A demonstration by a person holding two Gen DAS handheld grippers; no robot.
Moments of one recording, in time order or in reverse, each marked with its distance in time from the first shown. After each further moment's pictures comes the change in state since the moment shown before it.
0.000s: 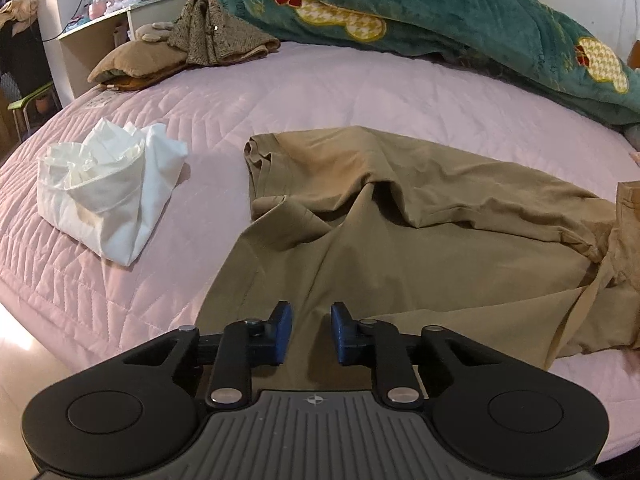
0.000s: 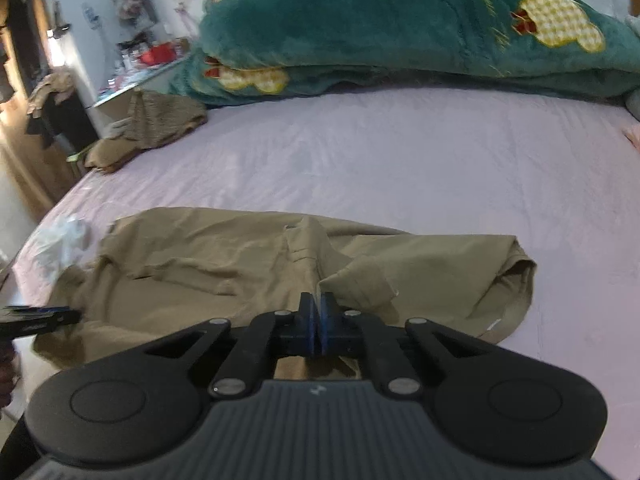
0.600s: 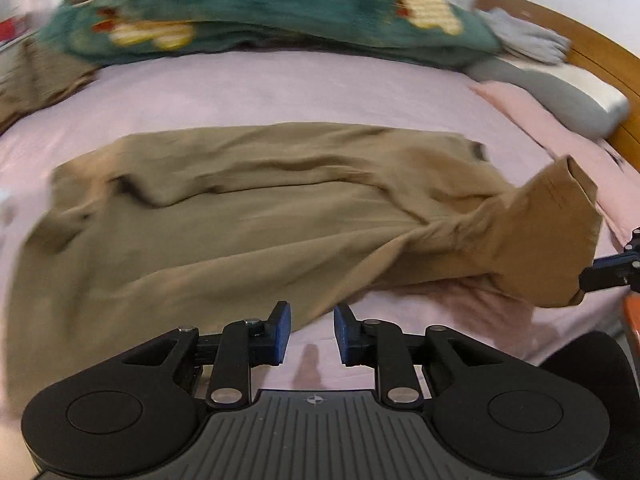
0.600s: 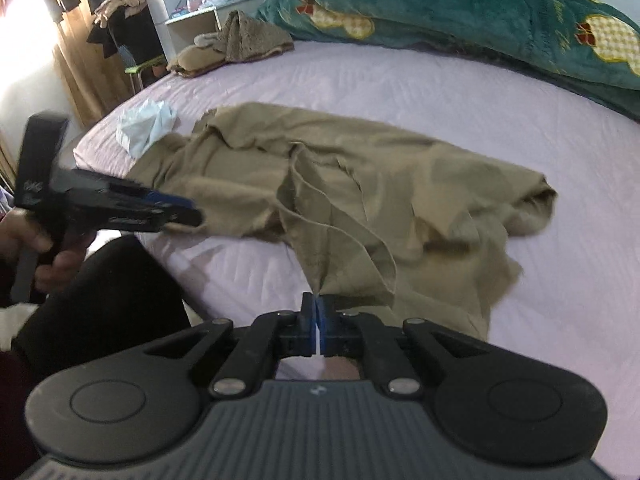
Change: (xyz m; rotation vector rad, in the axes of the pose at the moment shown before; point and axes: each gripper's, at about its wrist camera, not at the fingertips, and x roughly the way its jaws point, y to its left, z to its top) left arm -0.039 -0.120 -0.032 0.284 -0.009 -0.401; right arm -0.094 0.056 -0.089 -0.181 0.156 0.051
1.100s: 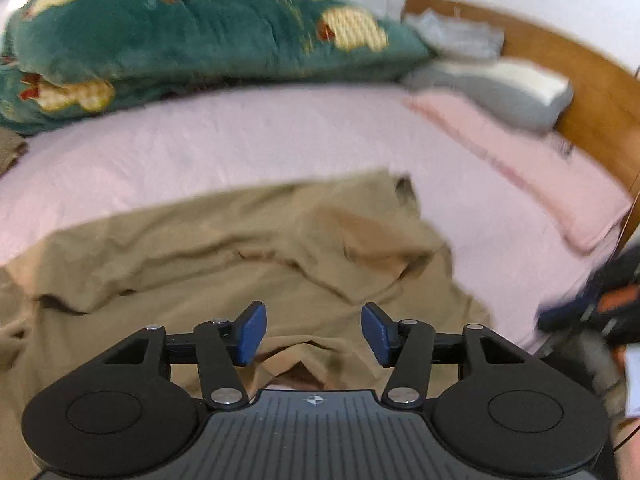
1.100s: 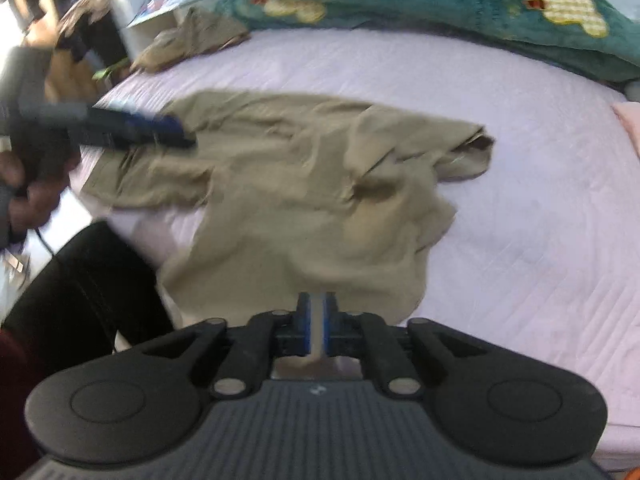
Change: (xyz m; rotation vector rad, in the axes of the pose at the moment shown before) left arm 0.022 -0.048 0.048 0.124 -0.003 -0.070; right arm -0.013 -0.044 -0.020 0.096 -0.001 -0.094
